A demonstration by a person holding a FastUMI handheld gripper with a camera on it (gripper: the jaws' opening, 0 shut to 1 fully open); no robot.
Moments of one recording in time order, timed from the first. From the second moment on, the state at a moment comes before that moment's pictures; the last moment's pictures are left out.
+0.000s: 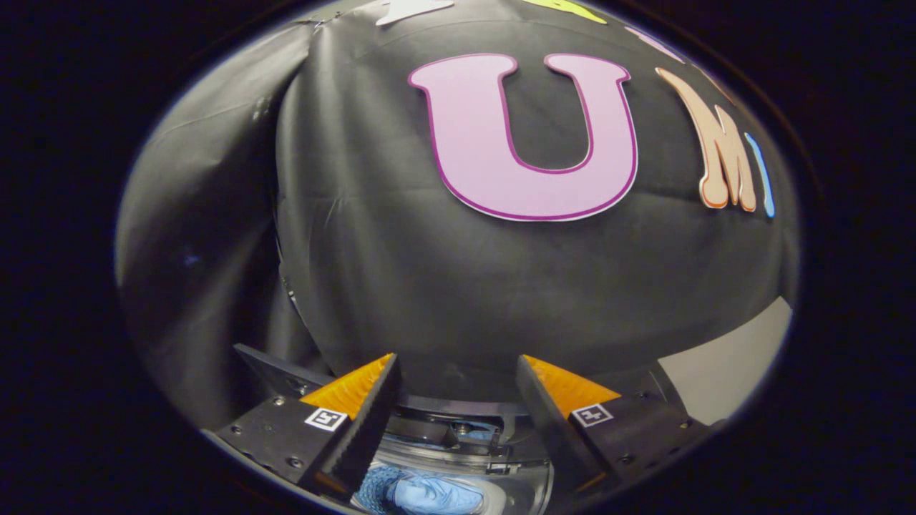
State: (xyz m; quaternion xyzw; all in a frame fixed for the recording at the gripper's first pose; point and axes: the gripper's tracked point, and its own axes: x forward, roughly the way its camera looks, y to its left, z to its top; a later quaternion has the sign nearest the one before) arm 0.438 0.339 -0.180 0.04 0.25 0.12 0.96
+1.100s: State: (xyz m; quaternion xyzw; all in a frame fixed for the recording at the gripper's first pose) arm 0.441 0.339 -0.177 0.05 0.23 0.14 0.96
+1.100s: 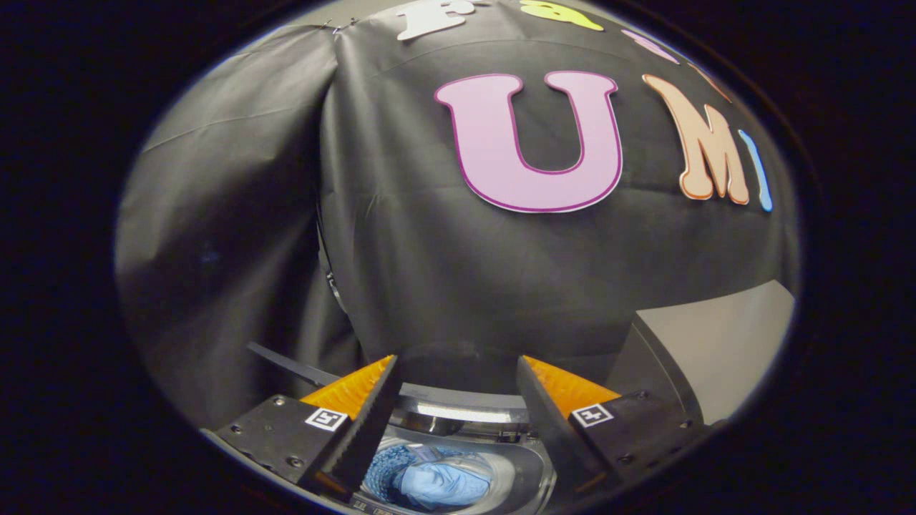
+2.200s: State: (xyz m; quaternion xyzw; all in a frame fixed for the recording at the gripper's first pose) arm 0.406 0.375 -0.209 0.01 0.26 0.19 0.95
